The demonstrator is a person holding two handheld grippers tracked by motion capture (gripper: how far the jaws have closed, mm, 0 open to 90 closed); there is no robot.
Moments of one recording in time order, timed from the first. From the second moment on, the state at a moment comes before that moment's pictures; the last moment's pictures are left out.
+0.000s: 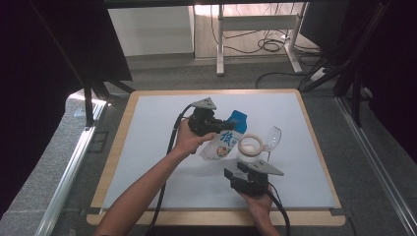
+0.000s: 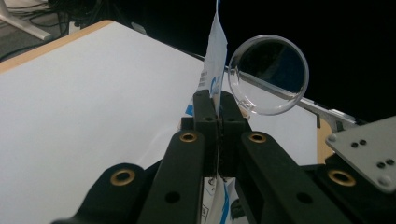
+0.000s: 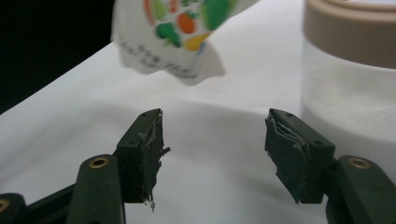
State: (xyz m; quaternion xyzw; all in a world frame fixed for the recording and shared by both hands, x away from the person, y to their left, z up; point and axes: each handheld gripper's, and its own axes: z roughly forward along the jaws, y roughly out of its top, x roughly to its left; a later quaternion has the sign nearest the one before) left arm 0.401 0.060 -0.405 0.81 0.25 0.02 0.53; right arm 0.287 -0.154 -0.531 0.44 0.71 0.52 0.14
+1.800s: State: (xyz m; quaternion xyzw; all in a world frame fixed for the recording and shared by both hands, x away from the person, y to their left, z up) left arm 0.411 0.155 -0.437 0.77 0.34 0.07 0.54; right arm 0.288 -0.189 -0.527 0.47 0.69 0.53 0.17
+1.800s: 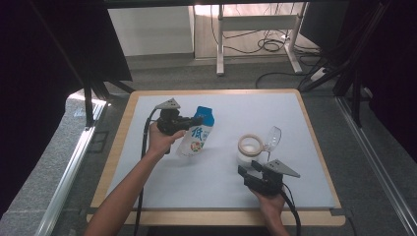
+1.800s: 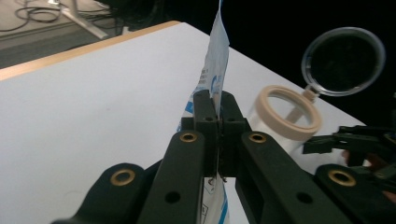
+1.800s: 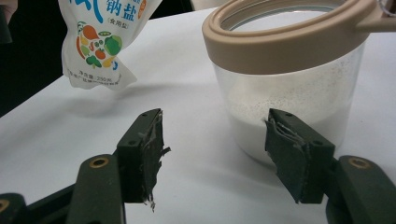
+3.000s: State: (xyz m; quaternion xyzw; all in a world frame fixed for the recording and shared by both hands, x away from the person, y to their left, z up) left arm 0.363 0.233 -0.468 0.71 0.40 0.14 0.56; right arm 0.278 -0.211 -0.524 0.48 0.67 0.53 0.19
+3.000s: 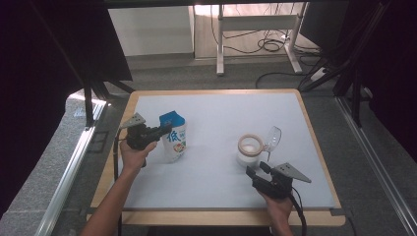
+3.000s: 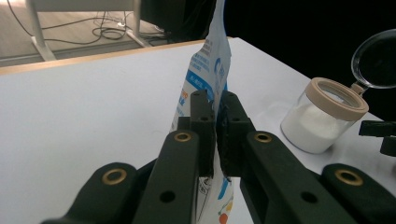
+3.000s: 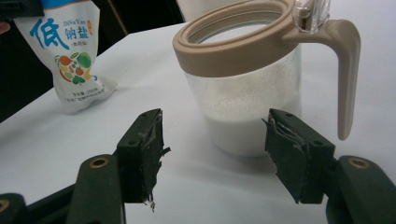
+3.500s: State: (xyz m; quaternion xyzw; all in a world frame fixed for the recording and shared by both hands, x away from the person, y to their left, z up) left arm 0.353 0.233 -0.477 0.71 0.41 0.15 0.55; right arm 0.279 -0.215 -0.523 0.48 0.66 0.54 0.19
